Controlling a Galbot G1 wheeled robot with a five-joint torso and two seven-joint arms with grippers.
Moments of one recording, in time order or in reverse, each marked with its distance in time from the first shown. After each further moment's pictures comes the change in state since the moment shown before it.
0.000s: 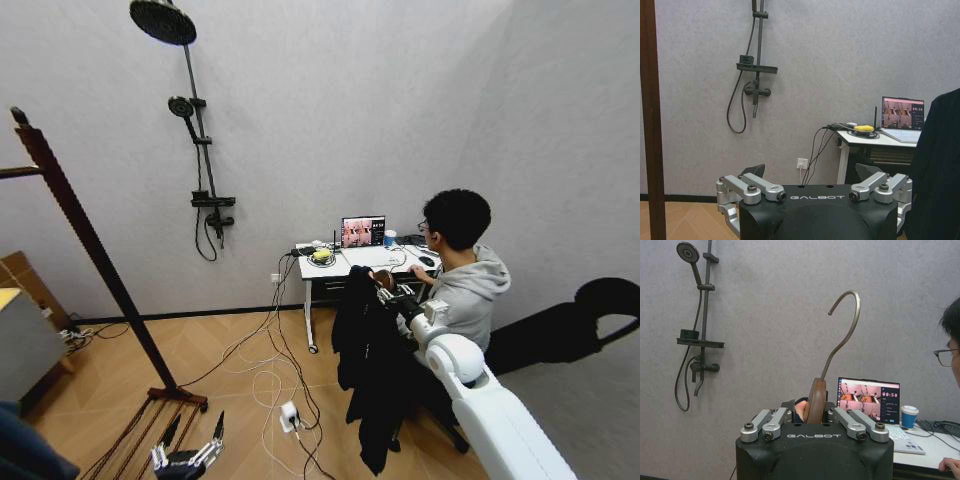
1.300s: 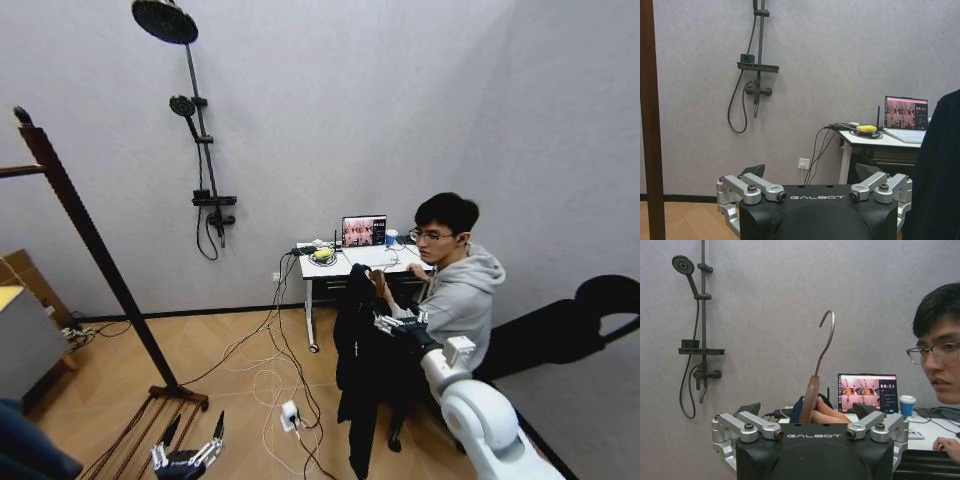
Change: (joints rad) left arm 0.000 0.000 0.000 0.000 0.000 0.000 0.000; right arm -0.206 0.048 0.094 0.238 0.044 -0.055 0.079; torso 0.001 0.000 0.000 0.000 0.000
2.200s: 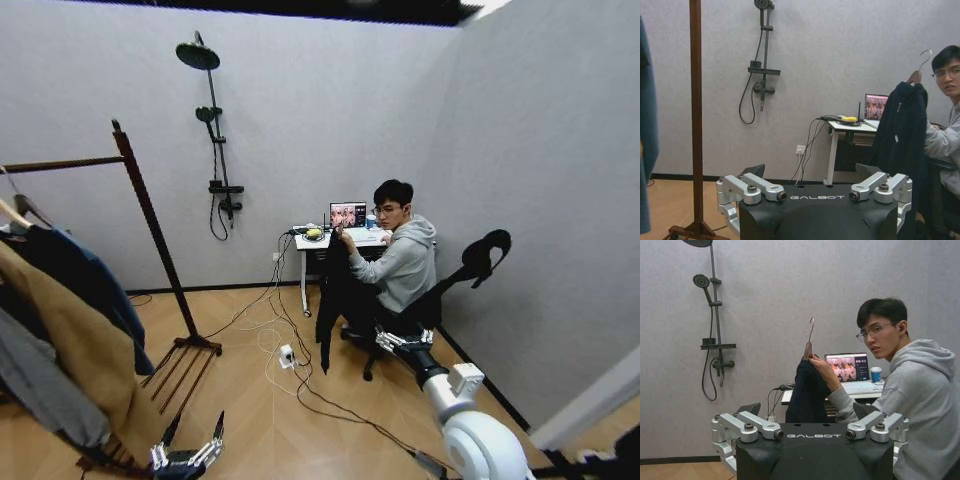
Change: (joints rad) left arm 0.000 0.000 0.000 0.000 0.000 0.000 0.000; right arm -0.253 0.155 0.036 0.153 -0.090 0.049 0.023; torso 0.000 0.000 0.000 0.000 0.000
